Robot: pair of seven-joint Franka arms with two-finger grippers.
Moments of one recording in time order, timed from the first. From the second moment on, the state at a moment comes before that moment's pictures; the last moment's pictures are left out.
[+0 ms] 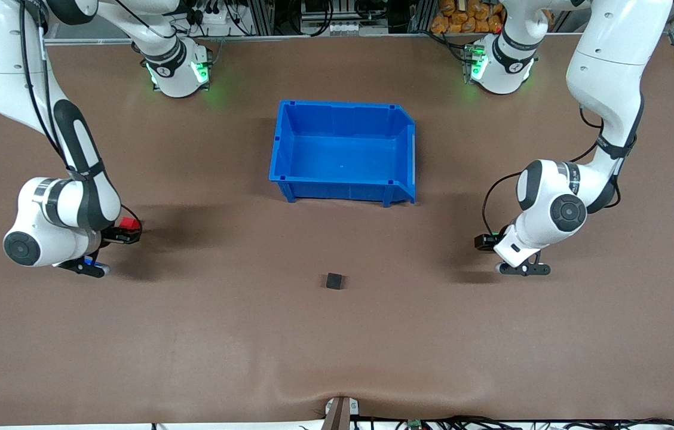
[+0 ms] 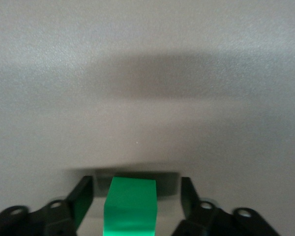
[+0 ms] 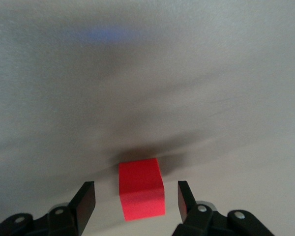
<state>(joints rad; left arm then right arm) -0.11 0.56 -0.07 -1.99 0.00 2.49 -0.13 -0.02 0.61 -0.11 -1.82 0.00 2.01 0.17</state>
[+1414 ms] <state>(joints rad) -0.11 0.49 -0.08 -1.87 0.00 2.42 -0.82 0.27 0.76 0.00 -1.47 0.33 2.21 1.45</state>
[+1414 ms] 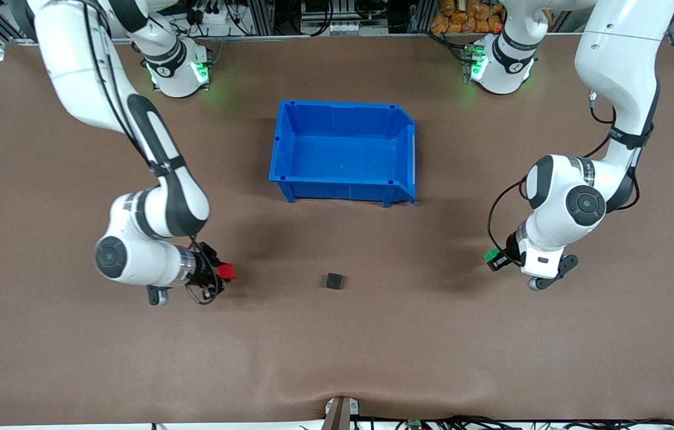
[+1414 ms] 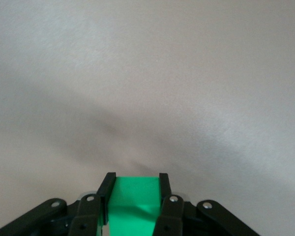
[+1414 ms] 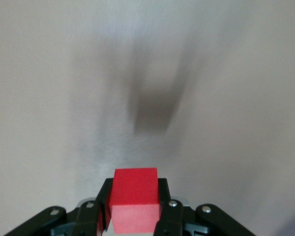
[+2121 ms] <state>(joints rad) -0.23 0.55 -0.08 -1.59 0.00 2.27 -1.52 0.46 0.88 0.01 -1.42 0.33 2.52 1.82</state>
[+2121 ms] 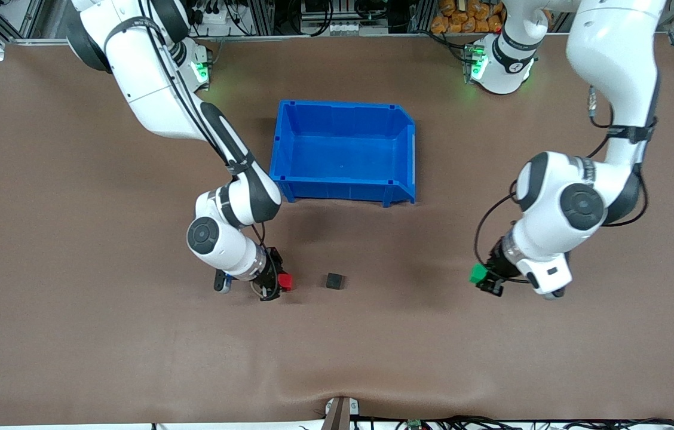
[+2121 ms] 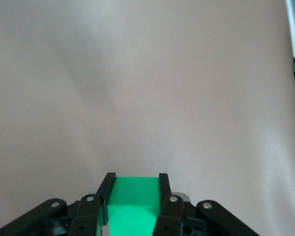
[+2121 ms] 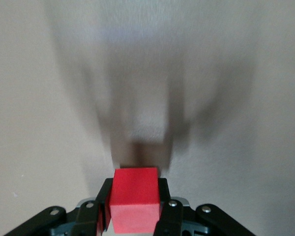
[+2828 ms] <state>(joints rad) -0.29 0.73 -0.08 -1.39 0.00 2.28 -1.84 0.52 0.97 0.04 -1.32 0.33 2.59 1.96</state>
